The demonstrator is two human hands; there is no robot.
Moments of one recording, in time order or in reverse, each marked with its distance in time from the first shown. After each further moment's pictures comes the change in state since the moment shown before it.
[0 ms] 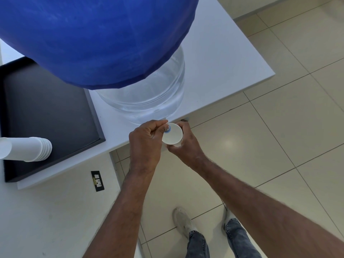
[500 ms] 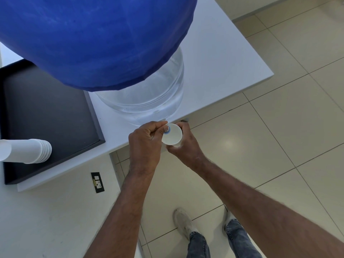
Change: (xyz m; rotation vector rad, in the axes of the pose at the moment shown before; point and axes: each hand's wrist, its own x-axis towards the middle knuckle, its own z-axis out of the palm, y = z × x) left_hand 0.000 -0.002 0.001 0.019 0.004 0.017; right_hand 0.003 0.002 0.001 0.018 0.003 0.019
